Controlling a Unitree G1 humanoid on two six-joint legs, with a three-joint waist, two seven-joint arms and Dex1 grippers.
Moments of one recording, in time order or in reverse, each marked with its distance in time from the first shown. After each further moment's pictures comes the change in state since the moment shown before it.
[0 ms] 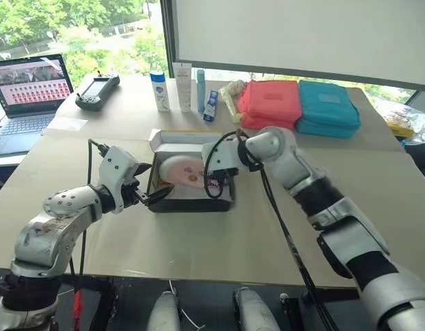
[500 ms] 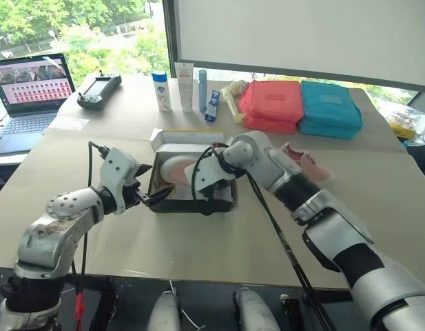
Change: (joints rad) left arm 0.015 -0.024 0.000 -0.002 0.002 0.000 0.021; right arm -0.072 0.099 0.130 0.198 -0.143 -0.159 0.002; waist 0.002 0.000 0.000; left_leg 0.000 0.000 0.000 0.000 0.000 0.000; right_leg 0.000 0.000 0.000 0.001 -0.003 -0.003
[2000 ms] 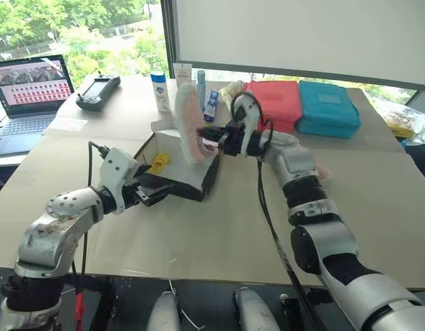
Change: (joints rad) left arm -0.013 0.001 0.001 0.019 0.013 -0.017 -0.022; right arm 0.082 0.150 -0.802 -0.027 0.788 0.664 -0.231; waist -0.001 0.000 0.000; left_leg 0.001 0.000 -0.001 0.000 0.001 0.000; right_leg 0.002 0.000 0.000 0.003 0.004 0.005
